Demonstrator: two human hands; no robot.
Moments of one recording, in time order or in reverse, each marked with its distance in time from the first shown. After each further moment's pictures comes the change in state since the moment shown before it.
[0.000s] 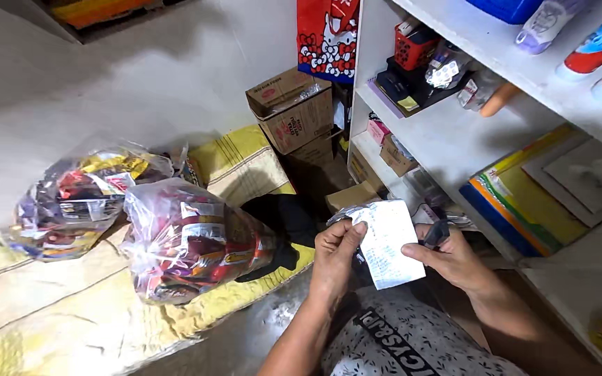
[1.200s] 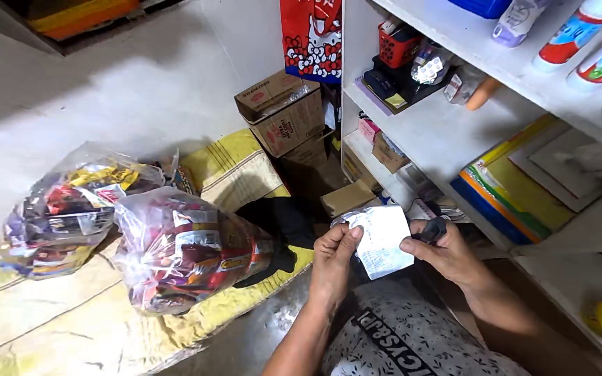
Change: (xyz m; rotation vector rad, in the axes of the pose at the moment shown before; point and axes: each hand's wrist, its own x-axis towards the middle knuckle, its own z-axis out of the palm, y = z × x) left_hand -0.008 -0.006 0.004 -0.003 -0.032 -0.026; right_hand -0.005 0.002 -0.001 -0.024 0.062 -0.067
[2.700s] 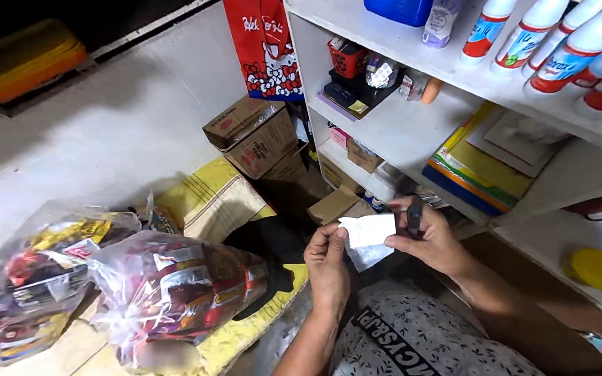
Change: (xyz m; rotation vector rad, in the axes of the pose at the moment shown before) left_hand 0.005 -0.013 0.016 -0.145 0.068 0.114; right_hand -0.013 -0.010 0.003 -0.138 0.186 -0.010
